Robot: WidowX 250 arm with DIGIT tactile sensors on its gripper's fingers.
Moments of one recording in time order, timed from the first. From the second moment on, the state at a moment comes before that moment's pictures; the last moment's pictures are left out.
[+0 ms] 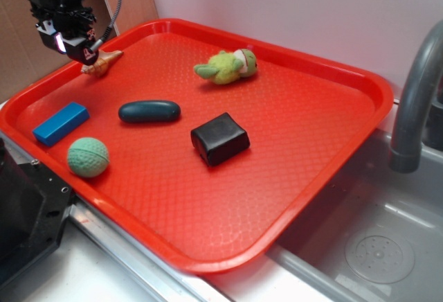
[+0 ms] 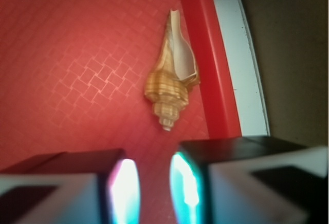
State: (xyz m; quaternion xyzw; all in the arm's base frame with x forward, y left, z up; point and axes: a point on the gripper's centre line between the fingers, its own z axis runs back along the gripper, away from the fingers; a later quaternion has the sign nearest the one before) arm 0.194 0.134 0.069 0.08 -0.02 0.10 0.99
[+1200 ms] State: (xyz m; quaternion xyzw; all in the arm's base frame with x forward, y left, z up) arm 0.226 0.161 0.021 0.08 -0.02 0.09 0.99
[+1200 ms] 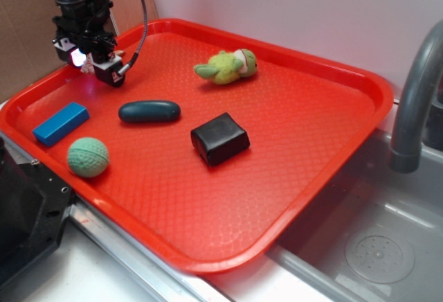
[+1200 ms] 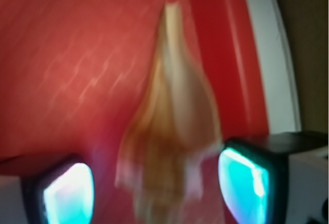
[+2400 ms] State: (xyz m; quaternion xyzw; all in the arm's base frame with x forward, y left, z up) arm 0.177 0.058 0.135 -0.01 -0.05 0.00 1.00
